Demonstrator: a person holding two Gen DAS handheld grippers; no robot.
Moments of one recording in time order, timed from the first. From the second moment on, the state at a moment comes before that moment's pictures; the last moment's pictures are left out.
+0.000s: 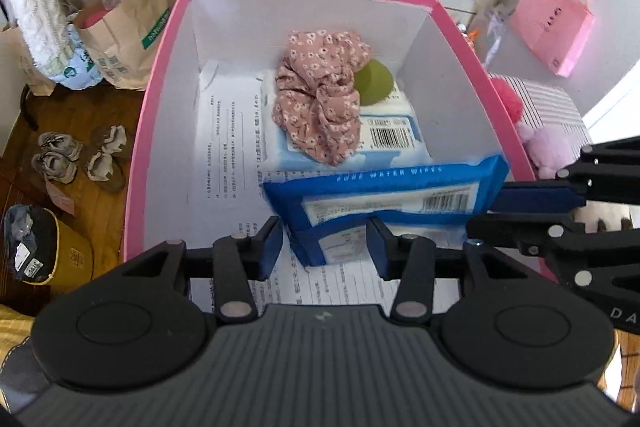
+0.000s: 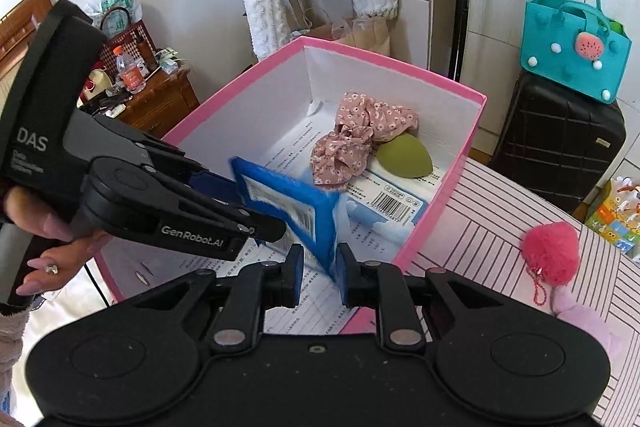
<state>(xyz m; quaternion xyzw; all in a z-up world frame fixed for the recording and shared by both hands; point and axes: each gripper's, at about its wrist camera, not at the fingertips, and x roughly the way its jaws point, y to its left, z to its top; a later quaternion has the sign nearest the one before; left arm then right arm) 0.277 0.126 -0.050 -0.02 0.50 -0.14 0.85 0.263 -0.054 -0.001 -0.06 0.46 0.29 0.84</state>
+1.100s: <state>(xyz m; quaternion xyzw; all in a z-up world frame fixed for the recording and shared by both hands) 0.120 0.098 0.066 0.07 0.43 -0.15 0.89 0.128 -0.108 0.108 -0.10 0.31 0.37 0.87</state>
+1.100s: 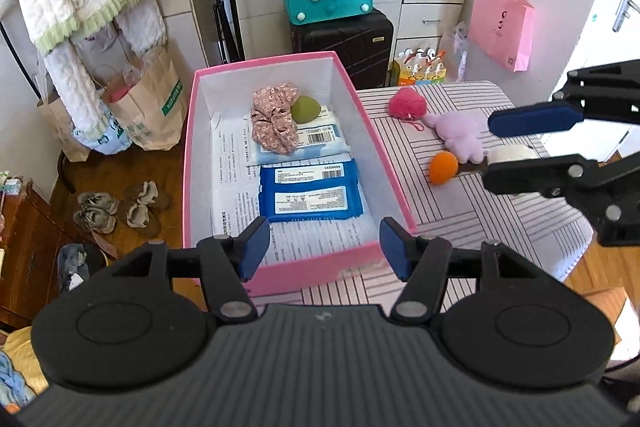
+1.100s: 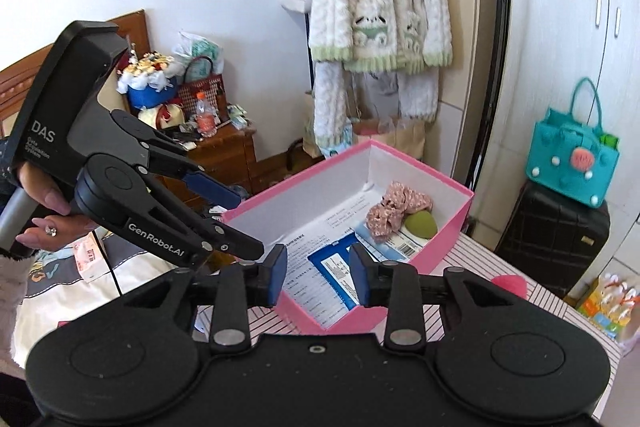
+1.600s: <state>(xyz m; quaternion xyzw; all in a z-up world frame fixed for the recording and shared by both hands) 0.064 0.069 0.080 0.11 0.40 -0.17 0.89 0.068 -0.151 0.122 -0.11 0.28 0.38 0.87</state>
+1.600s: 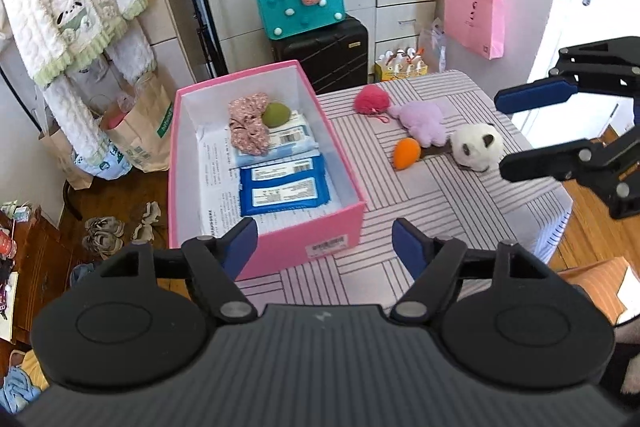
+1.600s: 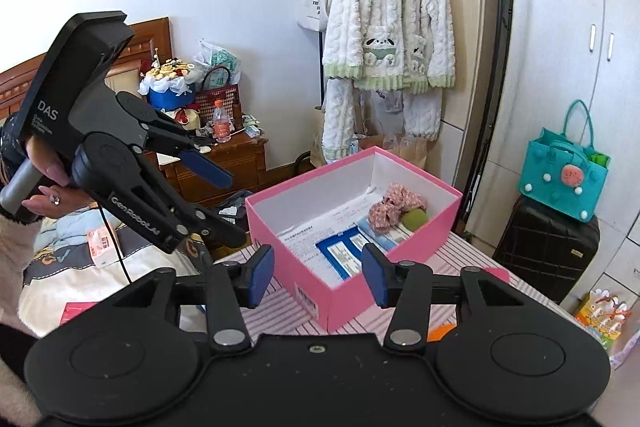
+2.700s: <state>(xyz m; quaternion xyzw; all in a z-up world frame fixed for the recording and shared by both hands) 0.082 -0.049 -0.009 0.06 0.34 -0.21 0.92 0.082 -0.317 0.006 -0.02 0.33 0.28 0.90</state>
